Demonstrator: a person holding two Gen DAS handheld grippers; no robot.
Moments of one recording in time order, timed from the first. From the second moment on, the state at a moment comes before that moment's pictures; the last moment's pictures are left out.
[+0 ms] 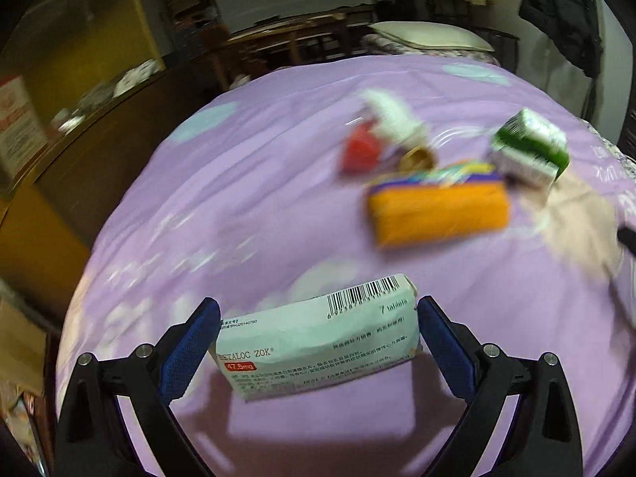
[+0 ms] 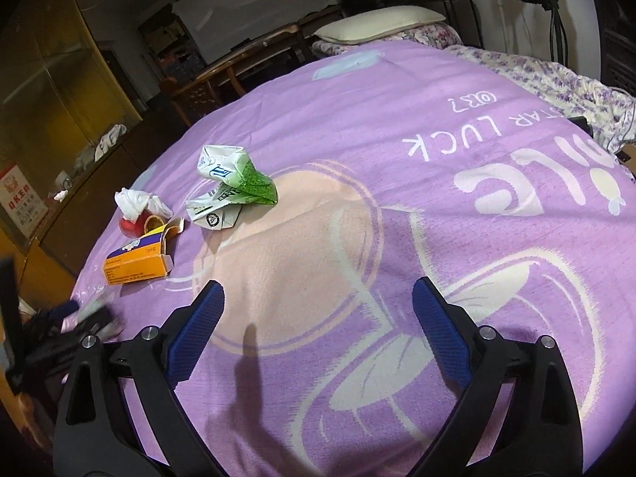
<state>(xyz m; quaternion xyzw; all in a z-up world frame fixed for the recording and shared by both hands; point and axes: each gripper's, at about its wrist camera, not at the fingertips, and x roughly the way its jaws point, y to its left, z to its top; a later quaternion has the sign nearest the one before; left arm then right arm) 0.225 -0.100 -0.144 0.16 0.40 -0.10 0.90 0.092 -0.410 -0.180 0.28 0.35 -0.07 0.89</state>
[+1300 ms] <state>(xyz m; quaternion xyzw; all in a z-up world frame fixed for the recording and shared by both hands) 0.224 -0.108 -0.154 0.09 0.42 -0.17 0.89 0.088 -0.414 -0.180 0.29 0.34 -0.06 0.89</state>
